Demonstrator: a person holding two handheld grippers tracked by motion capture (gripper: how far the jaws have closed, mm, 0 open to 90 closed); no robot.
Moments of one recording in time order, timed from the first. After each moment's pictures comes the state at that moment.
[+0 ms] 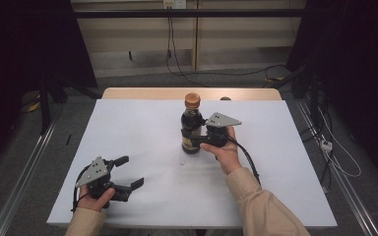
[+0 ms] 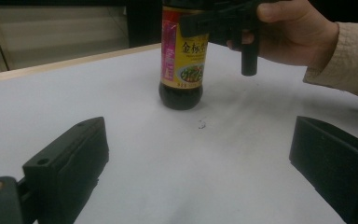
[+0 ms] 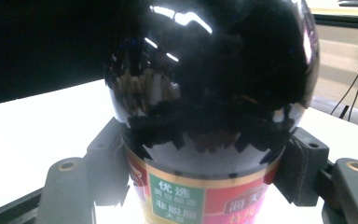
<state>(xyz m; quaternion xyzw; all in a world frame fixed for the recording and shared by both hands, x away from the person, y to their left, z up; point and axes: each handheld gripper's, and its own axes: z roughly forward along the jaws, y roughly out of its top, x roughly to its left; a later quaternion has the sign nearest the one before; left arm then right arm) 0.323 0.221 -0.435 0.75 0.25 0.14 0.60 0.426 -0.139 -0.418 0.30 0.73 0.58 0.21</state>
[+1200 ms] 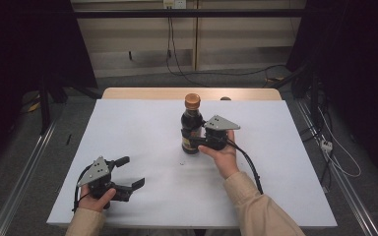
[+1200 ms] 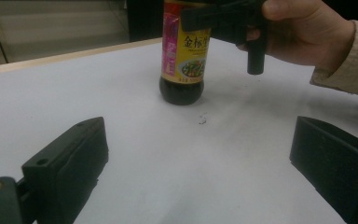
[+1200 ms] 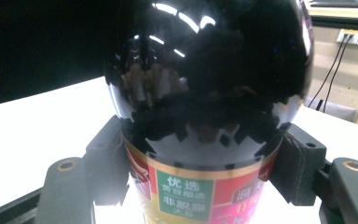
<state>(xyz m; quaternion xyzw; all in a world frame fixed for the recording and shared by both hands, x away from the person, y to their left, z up) 0.324 0.219 -0.437 0.75 0.26 0.14 0.59 0.417 -0.133 -0.419 0.33 0.71 0.57 0.24</state>
